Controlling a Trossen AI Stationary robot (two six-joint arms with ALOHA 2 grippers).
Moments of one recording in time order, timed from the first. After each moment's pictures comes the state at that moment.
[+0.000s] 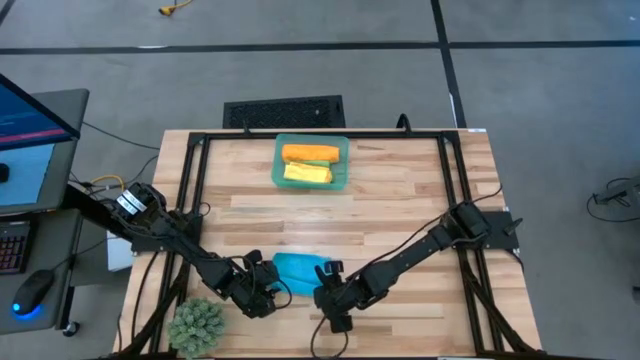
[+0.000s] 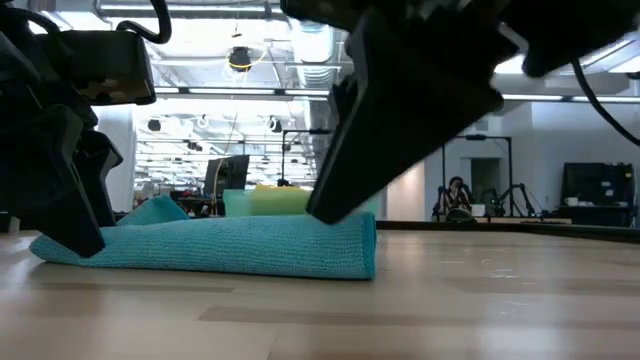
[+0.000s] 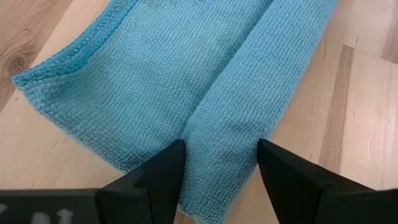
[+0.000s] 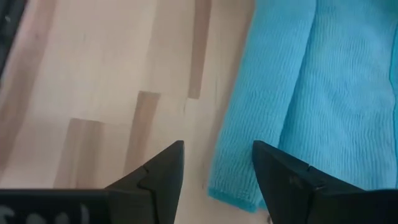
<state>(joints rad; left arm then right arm) -0.69 1.72 0.80 -0.23 -0.42 -0.99 0.51 2.12 1.48 -0.41 0.21 0.27</state>
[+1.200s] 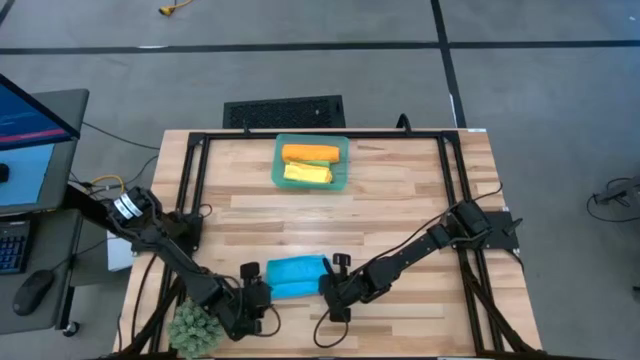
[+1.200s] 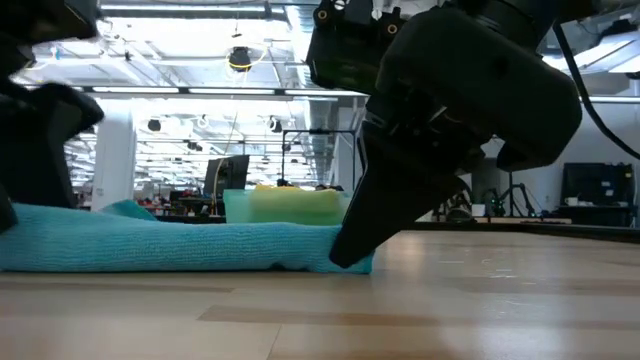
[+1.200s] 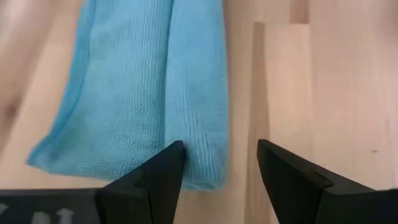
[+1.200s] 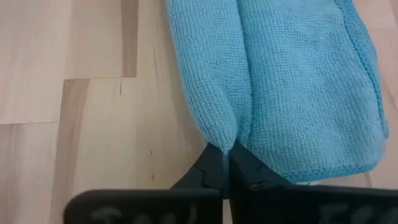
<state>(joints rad) -0.83 1.72 0.89 -0.33 -0.54 -0.83 0.50 2.11 1.34 -0.31 0.27 0.41</state>
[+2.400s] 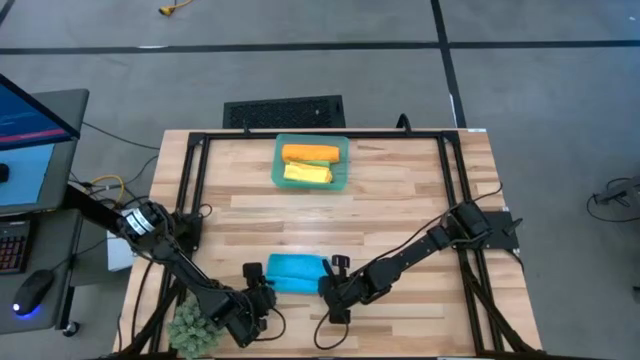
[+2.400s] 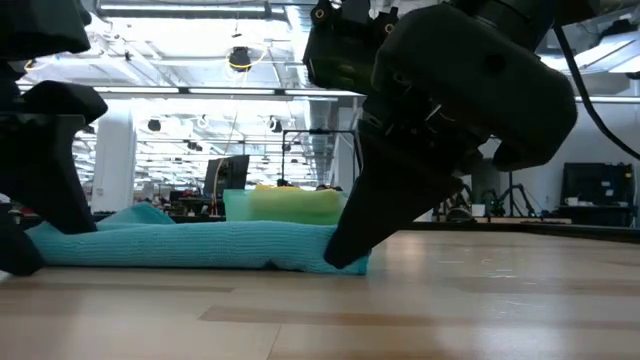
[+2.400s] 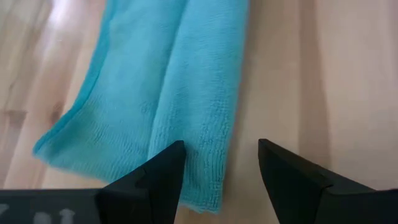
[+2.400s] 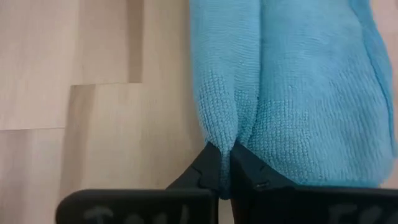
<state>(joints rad) -0.83 1.88 1.00 -0.53 -0.66 -0.83 0.51 2.12 1.33 -0.28 0.26 0.41</state>
